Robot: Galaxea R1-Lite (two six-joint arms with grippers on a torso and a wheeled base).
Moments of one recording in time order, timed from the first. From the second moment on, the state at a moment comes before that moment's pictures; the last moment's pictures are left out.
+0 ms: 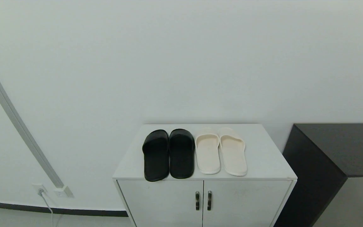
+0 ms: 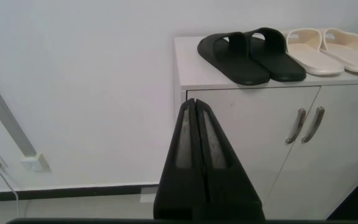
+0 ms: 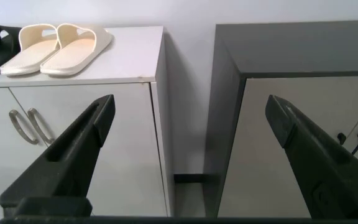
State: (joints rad) left arm 0.00 0.00 0.00 0.00 -0.03 0.01; right arm 0.00 0.00 0.00 0.00 -0.01 -0.01
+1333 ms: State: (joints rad) left arm 0.00 0.00 0.00 0.00 -0.03 0.01; right arm 0.02 0.41 -0.16 -0.11 0.15 -0.02
